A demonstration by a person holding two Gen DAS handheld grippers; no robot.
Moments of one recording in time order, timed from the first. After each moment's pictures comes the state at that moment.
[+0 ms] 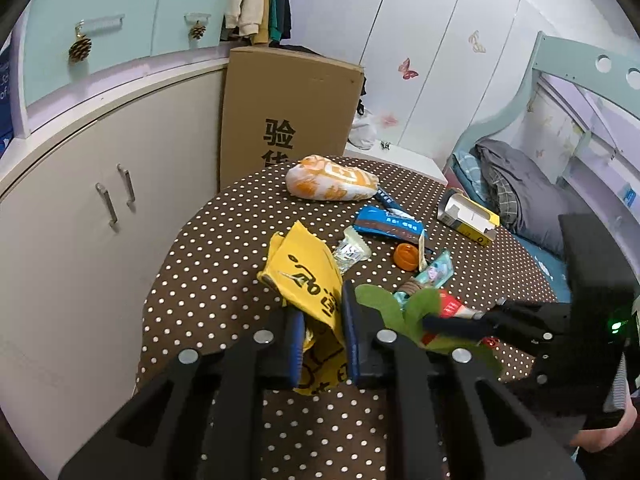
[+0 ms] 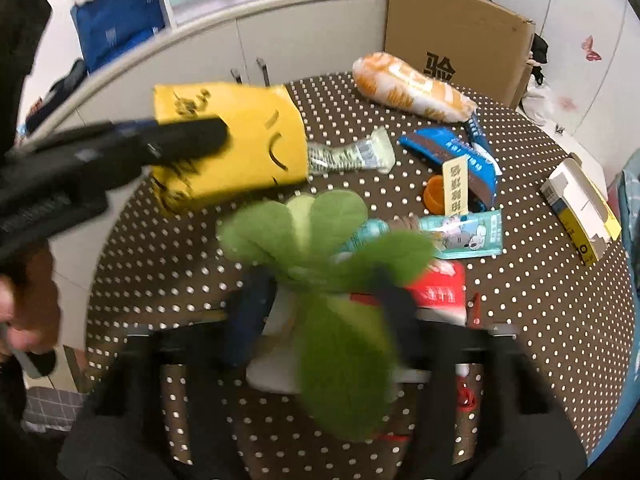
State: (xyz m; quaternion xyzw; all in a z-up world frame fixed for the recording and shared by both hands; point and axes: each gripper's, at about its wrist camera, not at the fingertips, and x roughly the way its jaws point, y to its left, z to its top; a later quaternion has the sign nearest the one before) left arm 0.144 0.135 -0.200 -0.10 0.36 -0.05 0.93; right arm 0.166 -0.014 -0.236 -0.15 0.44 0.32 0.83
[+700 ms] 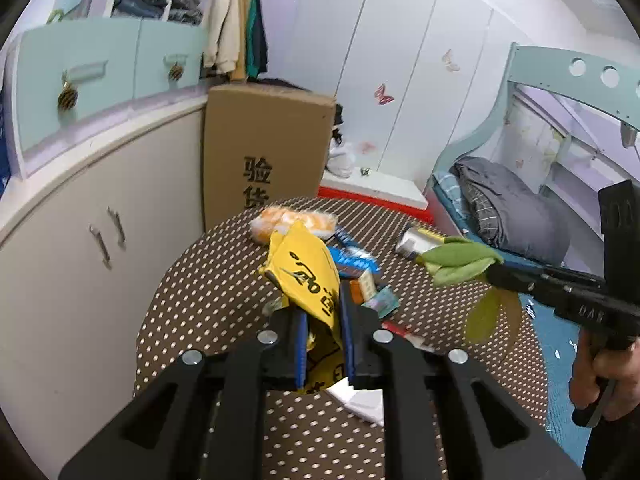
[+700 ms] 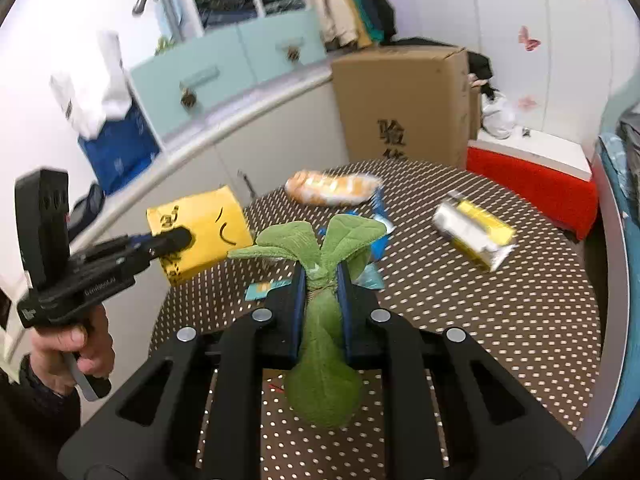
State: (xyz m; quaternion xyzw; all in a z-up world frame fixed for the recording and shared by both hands) left arm 0.128 0.100 -0.148 -0.08 0.31 -0.07 0.94; right arm 0.166 -0.141 -0.132 0.02 0.35 0.31 0.88
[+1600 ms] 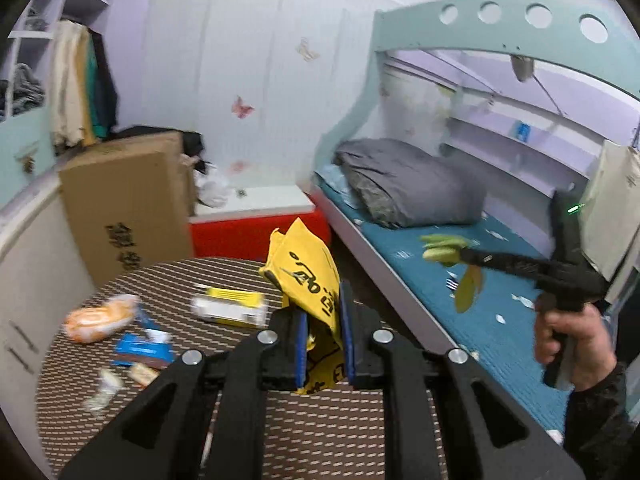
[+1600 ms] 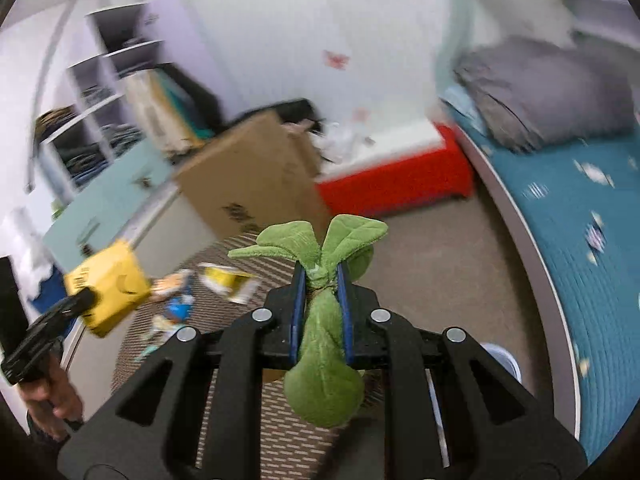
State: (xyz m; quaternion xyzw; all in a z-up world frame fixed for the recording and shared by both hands) left arm 0.158 -0.126 -0.096 0.01 0.28 -0.27 0.92; right arm 0.152 -0.454 -0.145 0.22 0.31 0.08 0.92
